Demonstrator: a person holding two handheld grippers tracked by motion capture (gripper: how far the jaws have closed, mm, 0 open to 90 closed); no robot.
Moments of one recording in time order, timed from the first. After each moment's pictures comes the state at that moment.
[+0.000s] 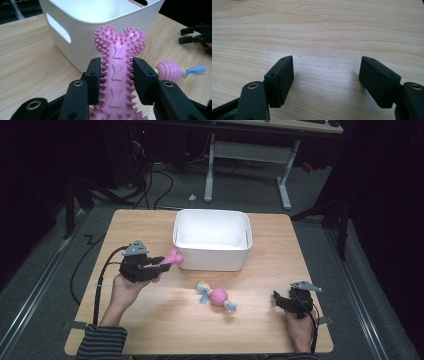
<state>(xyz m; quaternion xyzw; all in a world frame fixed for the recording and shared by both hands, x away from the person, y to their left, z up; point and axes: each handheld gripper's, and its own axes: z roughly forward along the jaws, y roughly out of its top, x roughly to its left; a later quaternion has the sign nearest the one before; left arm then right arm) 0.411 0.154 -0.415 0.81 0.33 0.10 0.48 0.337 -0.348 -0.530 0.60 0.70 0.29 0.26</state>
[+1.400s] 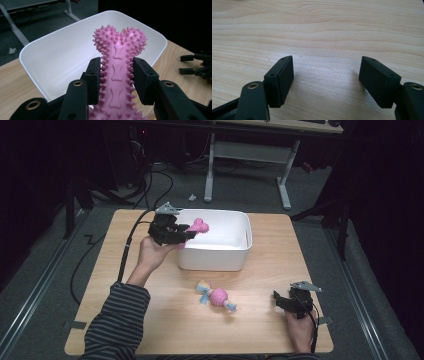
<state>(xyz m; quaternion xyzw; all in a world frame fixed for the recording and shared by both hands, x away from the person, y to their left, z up) 0.484 0.081 -0.355 0.82 0.31 0.11 0.47 0.337 -0.348 -0.530 0.60 0.70 0.29 0.26</state>
